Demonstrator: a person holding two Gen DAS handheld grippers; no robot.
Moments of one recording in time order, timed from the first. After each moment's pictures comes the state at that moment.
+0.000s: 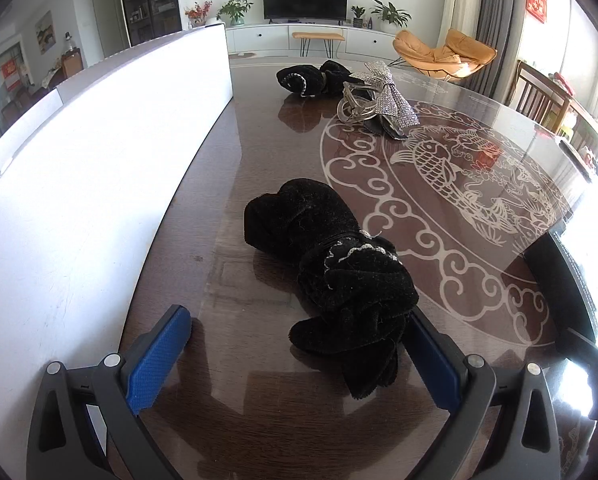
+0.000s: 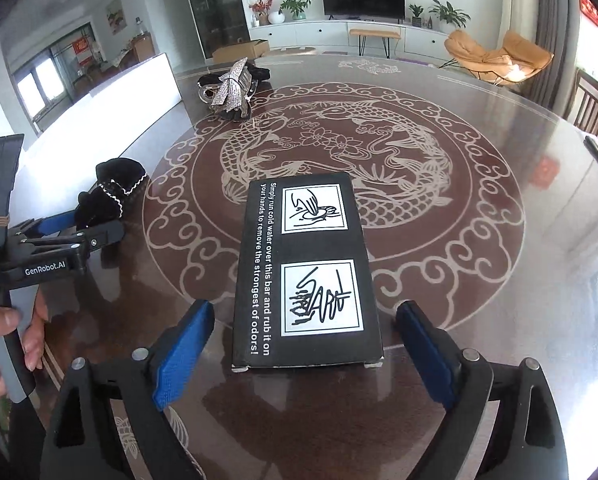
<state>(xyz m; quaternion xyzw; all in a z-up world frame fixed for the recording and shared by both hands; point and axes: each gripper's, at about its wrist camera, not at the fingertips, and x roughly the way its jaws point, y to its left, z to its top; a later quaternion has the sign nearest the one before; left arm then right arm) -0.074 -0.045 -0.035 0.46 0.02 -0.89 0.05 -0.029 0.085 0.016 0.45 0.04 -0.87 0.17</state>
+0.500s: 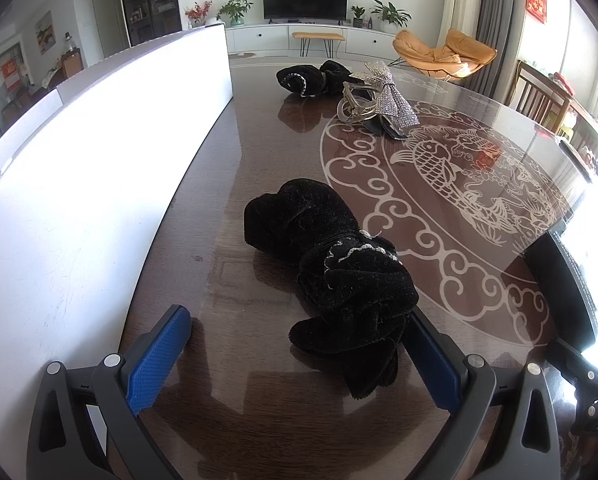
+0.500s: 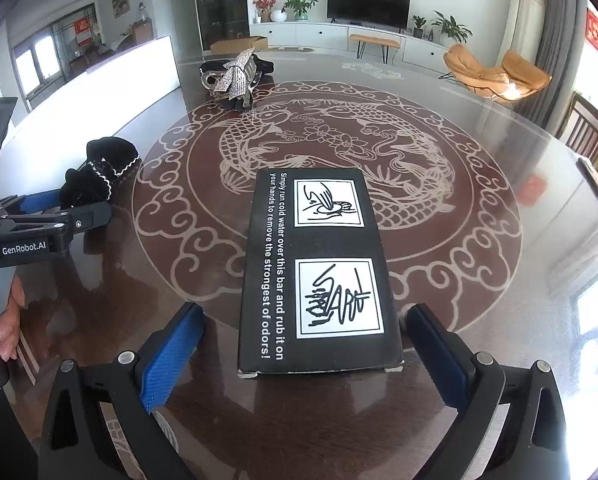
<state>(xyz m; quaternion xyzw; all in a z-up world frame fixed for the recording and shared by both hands) -0.074 -0.045 -0.035 0.46 0.02 -0.89 0.05 -0.030 0.072 0.010 0.45 0.08 -0.88 0.15</state>
